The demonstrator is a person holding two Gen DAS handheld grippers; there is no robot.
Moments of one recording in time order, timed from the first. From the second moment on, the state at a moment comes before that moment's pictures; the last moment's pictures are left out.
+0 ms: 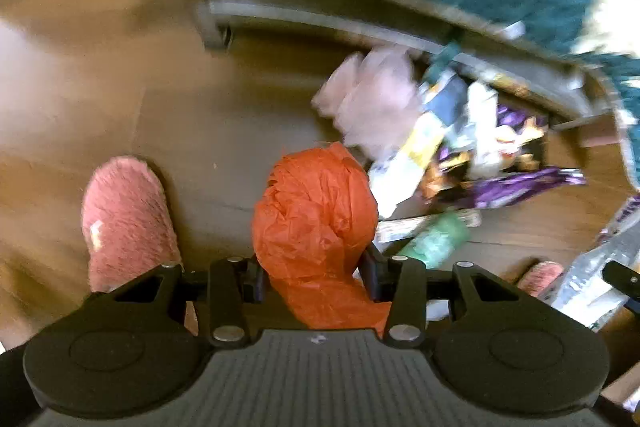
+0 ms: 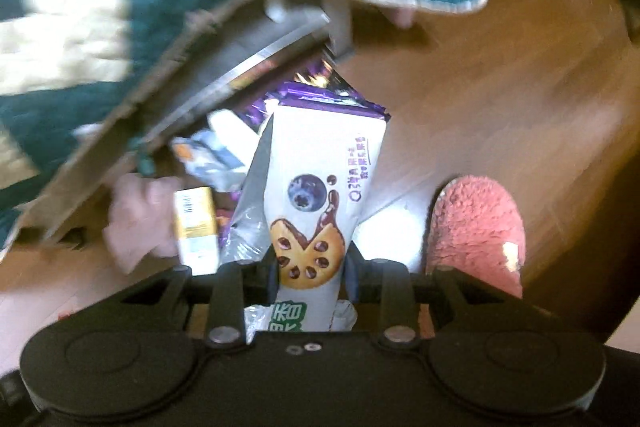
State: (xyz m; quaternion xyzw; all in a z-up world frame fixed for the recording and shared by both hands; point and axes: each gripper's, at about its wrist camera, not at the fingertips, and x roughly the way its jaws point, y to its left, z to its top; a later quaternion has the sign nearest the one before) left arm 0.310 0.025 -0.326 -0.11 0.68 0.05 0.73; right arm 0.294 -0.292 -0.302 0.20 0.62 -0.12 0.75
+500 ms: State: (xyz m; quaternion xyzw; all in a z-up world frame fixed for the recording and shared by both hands) left arm 0.267 0.018 -0.077 -0.09 0.49 -0.04 0.87; right arm 0.250 -0.262 -0.077 0.12 0.47 0.05 0.87
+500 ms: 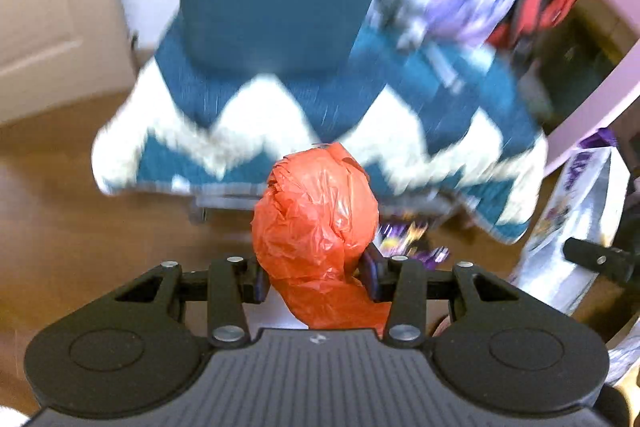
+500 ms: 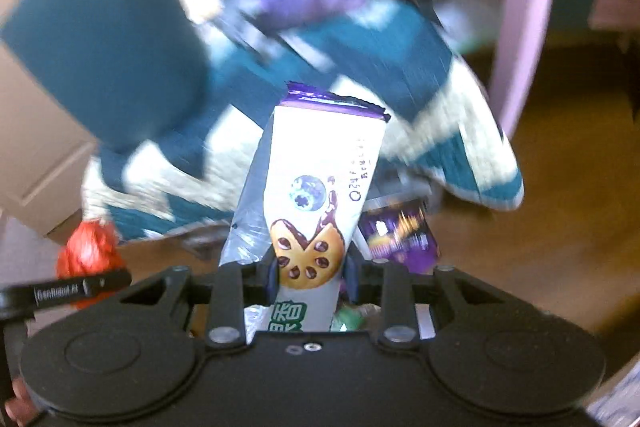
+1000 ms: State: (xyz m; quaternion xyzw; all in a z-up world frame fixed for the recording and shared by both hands) left arm 0.287 0.026 0.135 -0.01 0.32 -0.04 0.95; right arm 0.275 -0.194 0.120 0.02 0.32 0.17 0.93
